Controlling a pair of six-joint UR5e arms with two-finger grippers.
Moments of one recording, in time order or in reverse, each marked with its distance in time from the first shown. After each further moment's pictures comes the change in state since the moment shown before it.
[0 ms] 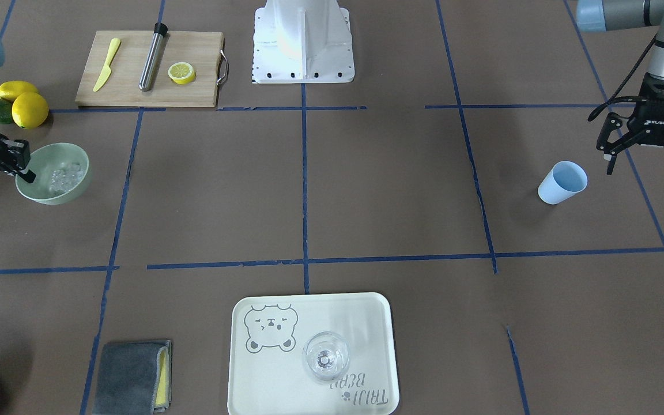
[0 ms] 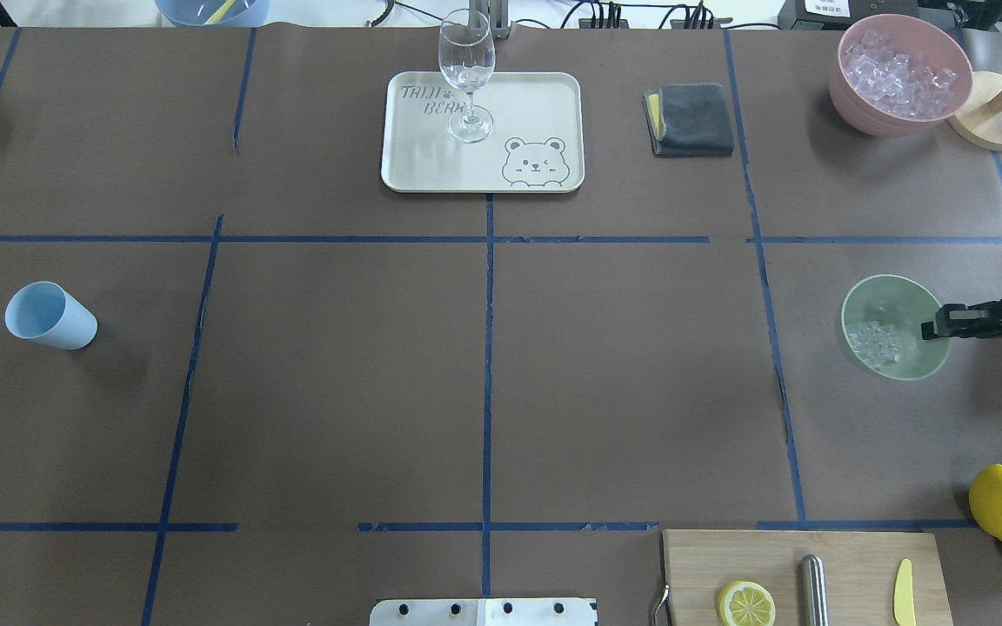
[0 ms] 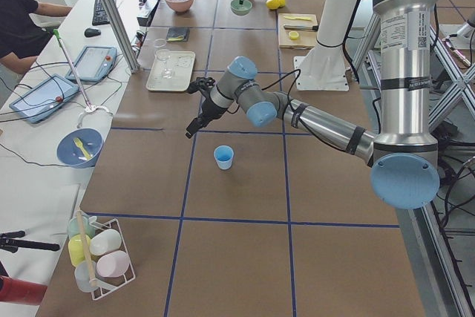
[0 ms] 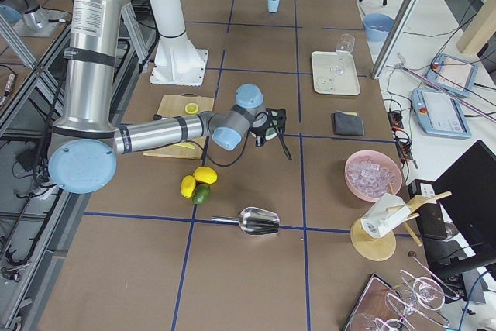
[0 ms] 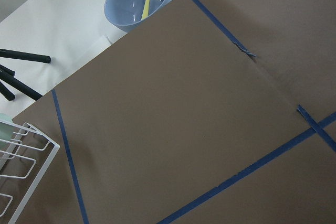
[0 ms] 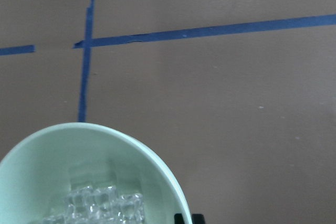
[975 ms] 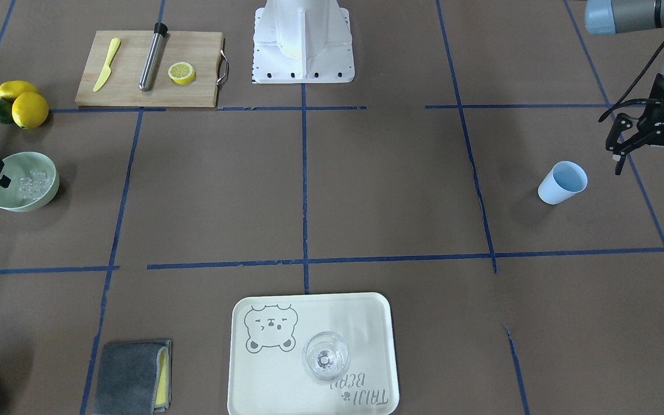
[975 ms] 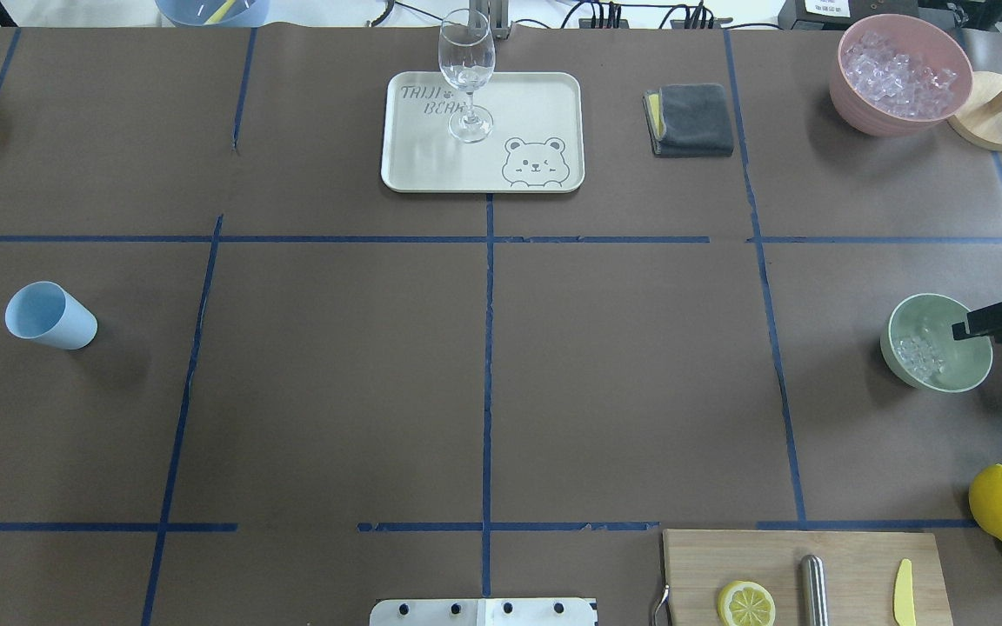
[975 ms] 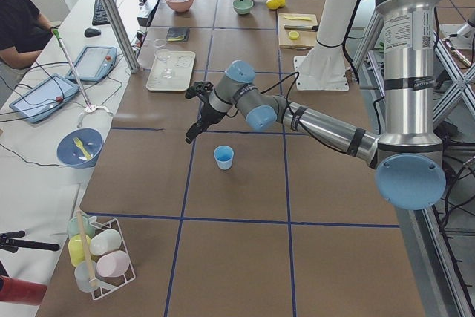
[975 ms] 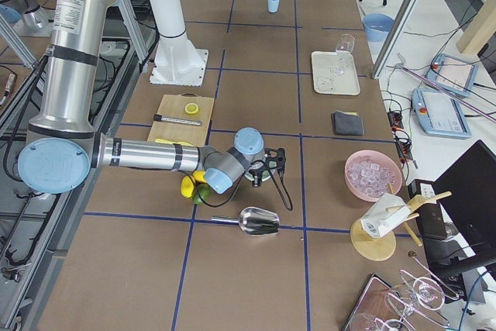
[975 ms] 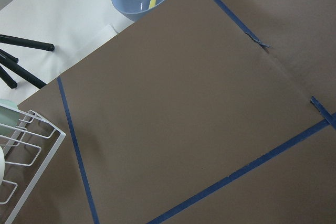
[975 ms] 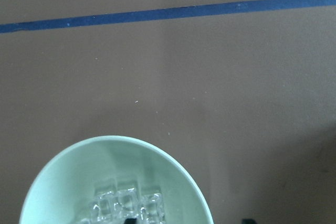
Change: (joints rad) left arm -0.029 0.010 0.018 -0.007 -0.031 0.003; right arm 0.092 0.012 -0.098 -0.023 0.072 -0.124
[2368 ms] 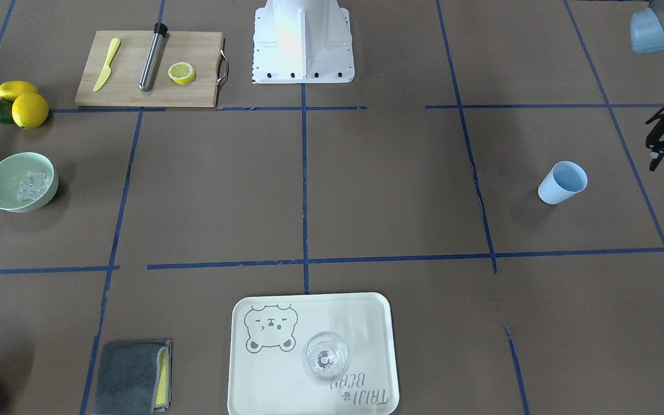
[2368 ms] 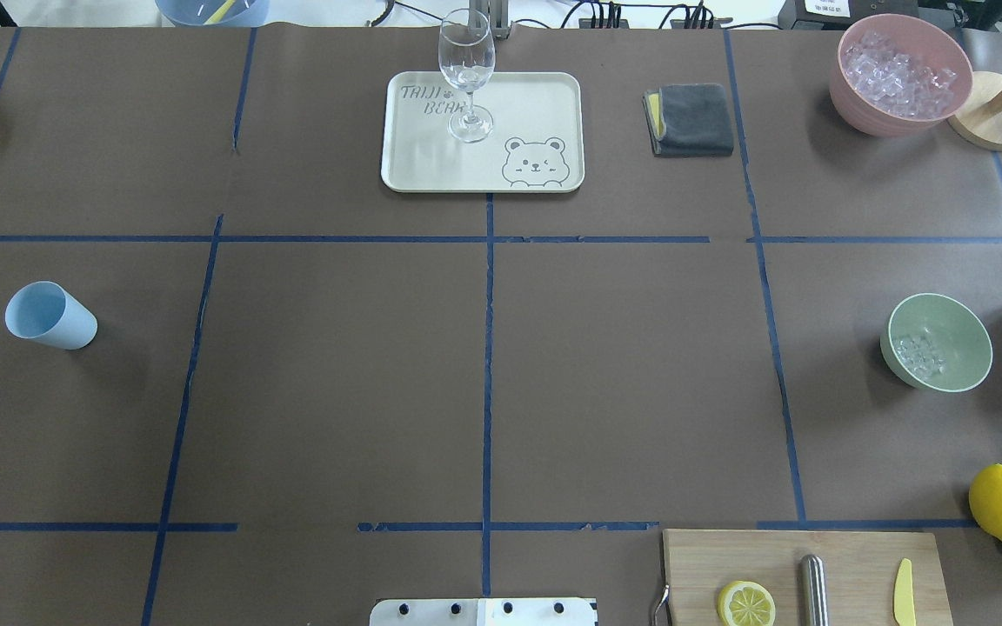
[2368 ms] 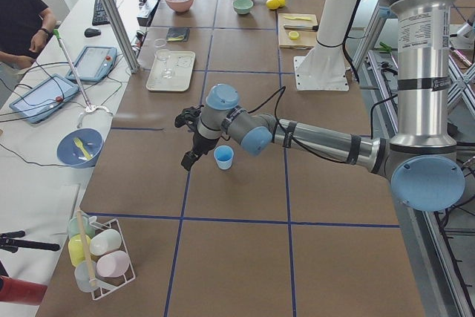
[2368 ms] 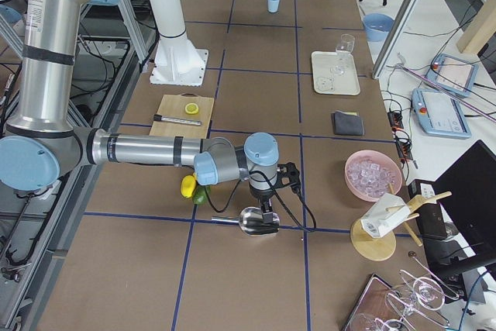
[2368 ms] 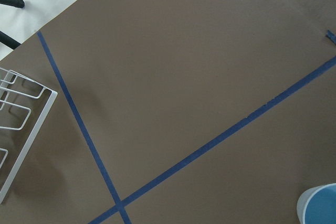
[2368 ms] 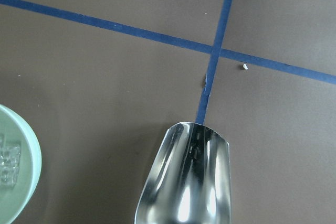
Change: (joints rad) left arm -0.214 -0.022 0.175 0.044 -0.320 0.254; right arm 0.433 0.027 0.171 -0.793 0.047 -0.929
